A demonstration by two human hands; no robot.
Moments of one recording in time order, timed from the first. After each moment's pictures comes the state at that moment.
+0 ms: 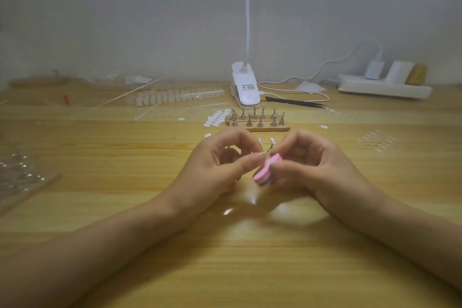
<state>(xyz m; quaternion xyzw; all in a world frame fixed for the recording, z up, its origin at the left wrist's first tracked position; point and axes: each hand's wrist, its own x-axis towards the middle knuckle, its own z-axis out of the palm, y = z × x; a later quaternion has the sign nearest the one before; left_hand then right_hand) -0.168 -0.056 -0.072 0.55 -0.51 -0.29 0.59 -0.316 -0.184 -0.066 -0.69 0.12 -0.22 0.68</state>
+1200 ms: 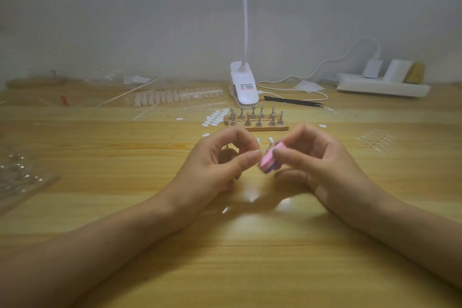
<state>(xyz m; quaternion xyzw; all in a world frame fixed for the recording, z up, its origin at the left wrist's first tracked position) -0.167 -0.057 -0.073 0.55 -0.51 -0.30 0.59 -0.315 -0.184 -0.065 -0.67 0.12 -0.26 0.69</state>
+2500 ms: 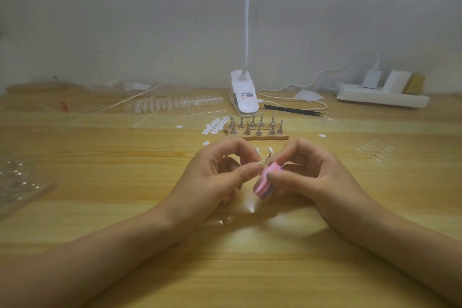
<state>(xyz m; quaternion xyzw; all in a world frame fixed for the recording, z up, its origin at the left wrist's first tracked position) -0.170 -0.057 -0.071 0.56 -0.51 -0.28 0.60 -0.317 -0.184 -0.067 -0.69 0.12 -0.25 0.66</state>
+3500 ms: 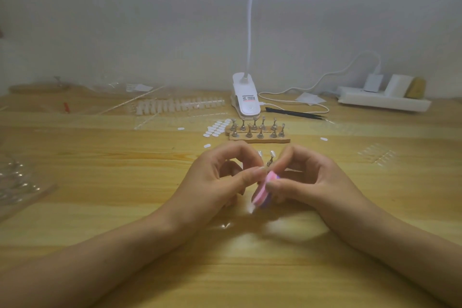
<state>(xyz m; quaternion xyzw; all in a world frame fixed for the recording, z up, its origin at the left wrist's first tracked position) -0.169 -0.057 -0.072 0.56 -0.51 -0.28 0.59 -0.314 -0.187 -0.069 -0.70 0.12 -0.22 0.67</state>
